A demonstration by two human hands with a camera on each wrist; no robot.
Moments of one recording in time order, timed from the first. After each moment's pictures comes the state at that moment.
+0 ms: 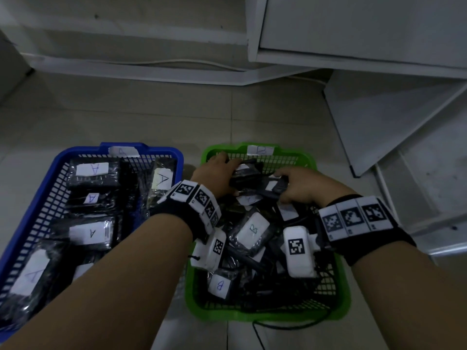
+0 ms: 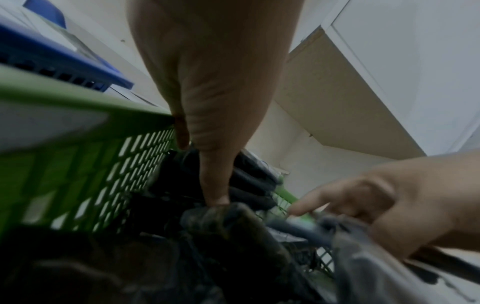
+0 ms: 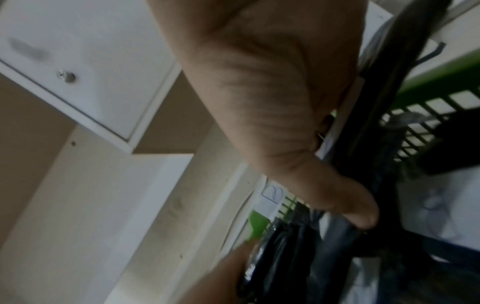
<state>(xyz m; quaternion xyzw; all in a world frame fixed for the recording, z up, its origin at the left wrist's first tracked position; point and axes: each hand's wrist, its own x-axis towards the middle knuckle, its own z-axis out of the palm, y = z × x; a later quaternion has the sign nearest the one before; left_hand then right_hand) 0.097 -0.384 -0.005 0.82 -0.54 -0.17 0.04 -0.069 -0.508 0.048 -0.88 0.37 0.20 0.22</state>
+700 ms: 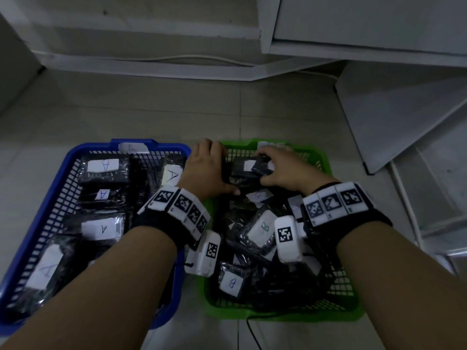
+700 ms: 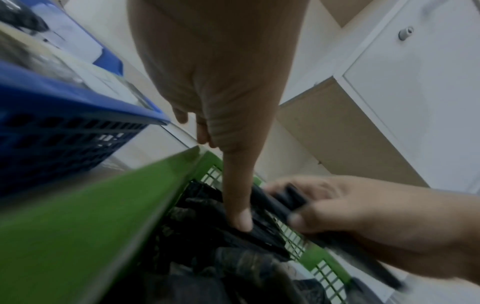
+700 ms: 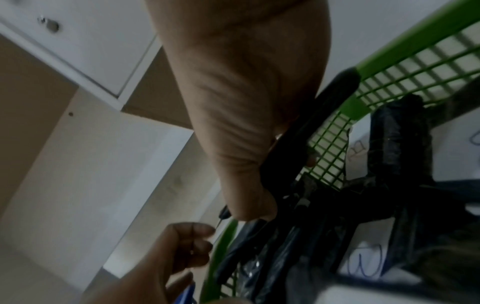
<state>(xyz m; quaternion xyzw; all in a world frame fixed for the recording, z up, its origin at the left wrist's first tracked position) 0.109 -0.350 0.003 0.87 -0.47 -0.08 0.14 -0.026 -0.500 0.028 -0.92 0.27 0.07 0.28</state>
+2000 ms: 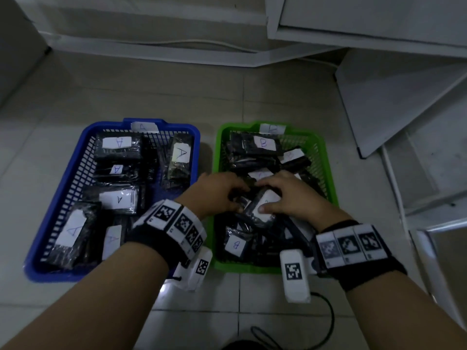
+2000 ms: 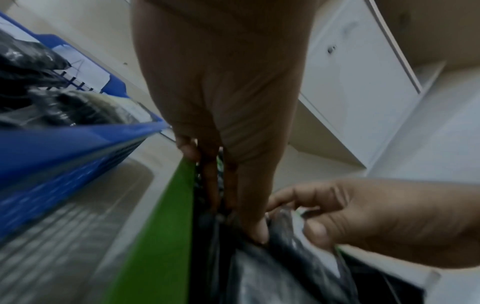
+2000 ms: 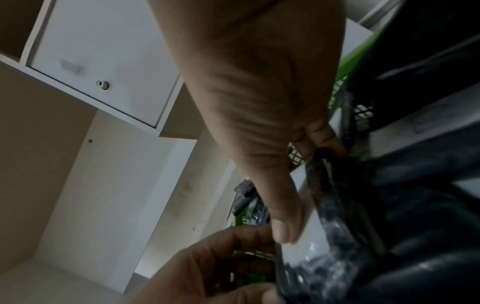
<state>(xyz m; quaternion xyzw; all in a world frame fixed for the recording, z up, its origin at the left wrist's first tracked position) 0.054 -0.289 0.019 0.77 -0.58 -0.25 0.07 -0.104 -0.427 0.026 -0.89 0.26 0.12 0.35</state>
